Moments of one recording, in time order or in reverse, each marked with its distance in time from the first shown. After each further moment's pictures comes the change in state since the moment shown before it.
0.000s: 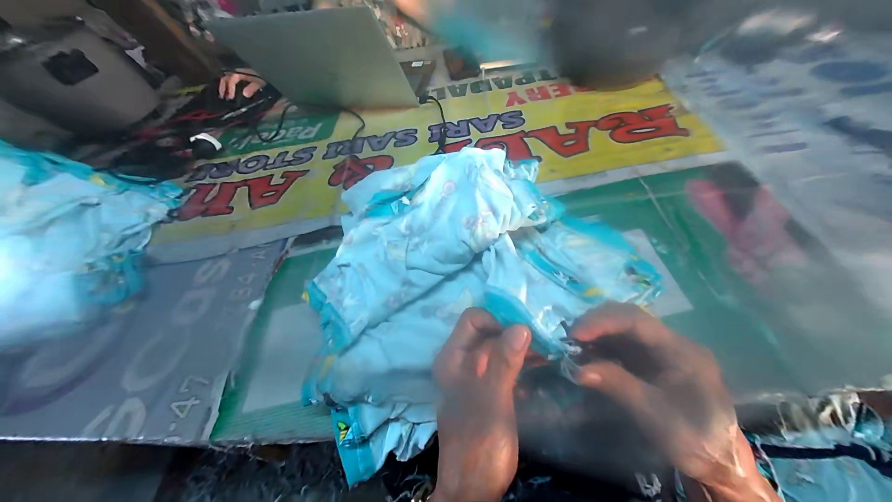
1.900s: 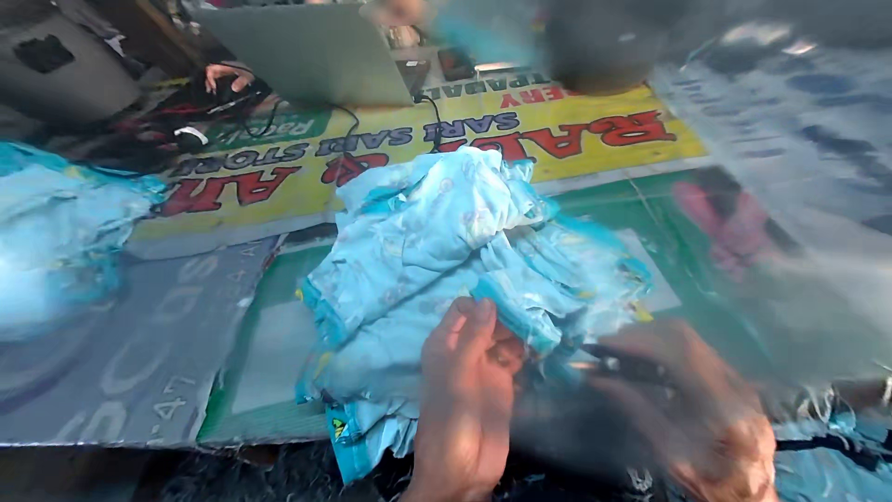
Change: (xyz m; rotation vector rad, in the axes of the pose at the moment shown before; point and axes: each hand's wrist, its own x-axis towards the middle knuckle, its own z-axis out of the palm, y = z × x) left_hand 0.006 0.018 0.005 -0.233 0.125 -0.268; right_hand -0.020 -0.014 -0.006 -0.643 0.096 -0.220
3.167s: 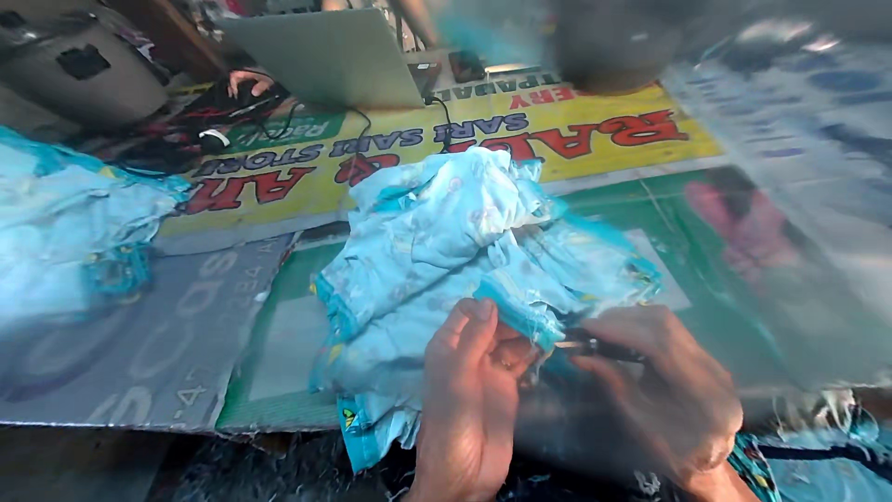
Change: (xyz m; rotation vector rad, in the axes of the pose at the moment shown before) left_hand -0.006 0.003 -0.001 -0.090 -0.015 -0.008; right_hand 0.011 0.007 0.025 0.072 0.121 -0.108
